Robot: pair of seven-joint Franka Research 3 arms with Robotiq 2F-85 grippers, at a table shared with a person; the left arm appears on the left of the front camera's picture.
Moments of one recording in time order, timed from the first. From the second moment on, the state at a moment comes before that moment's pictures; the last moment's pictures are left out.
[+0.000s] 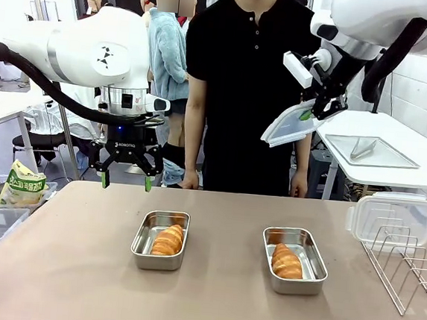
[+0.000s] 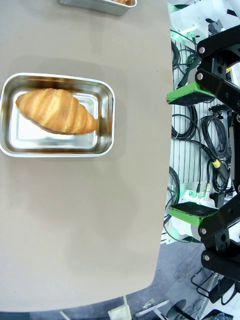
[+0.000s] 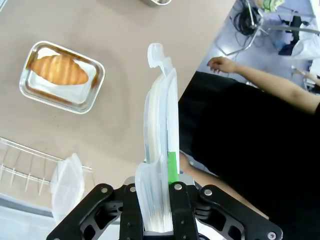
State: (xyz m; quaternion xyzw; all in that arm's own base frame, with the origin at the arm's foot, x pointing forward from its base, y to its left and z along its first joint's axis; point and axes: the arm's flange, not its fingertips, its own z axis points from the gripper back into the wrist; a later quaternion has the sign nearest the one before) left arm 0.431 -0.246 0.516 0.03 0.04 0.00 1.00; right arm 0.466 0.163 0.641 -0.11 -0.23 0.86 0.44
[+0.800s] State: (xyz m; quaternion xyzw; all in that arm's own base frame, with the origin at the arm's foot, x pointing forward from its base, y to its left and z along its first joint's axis) left arm 0.431 -0.246 0.516 0.03 0.04 0.00 1.00; right arm 0.466 0.160 0.642 -0.11 -0.22 0.86 0.45
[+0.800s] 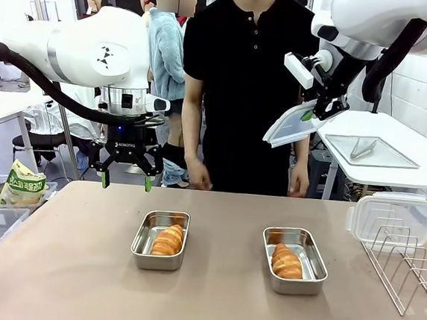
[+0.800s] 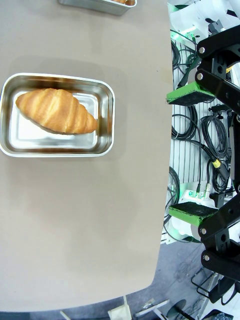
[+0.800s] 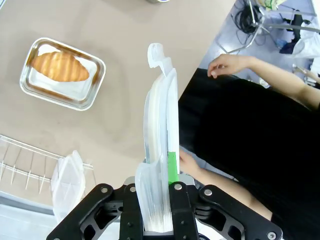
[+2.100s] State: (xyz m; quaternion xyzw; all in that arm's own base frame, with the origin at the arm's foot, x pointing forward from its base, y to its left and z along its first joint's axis) left arm 0.431 -0.246 0.516 0.03 0.04 0.00 1.00; right arm 0.465 0.160 0.643 -0.12 -0.22 0.86 0.45
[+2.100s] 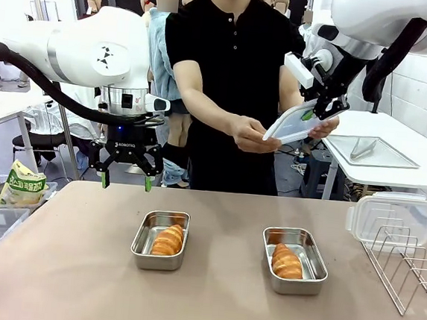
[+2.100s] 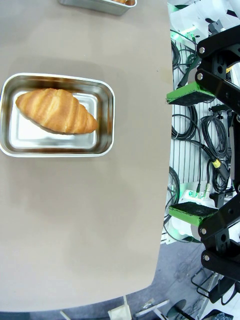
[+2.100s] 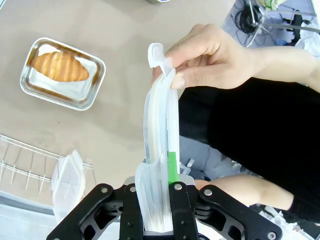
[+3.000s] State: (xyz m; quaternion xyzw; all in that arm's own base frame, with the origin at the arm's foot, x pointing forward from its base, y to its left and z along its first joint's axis) left arm 0.431 -0.246 0.516 0.03 0.04 0.00 1.00; right arm 0.464 0.161 0.643 -0.12 -0.22 0.86 0.44
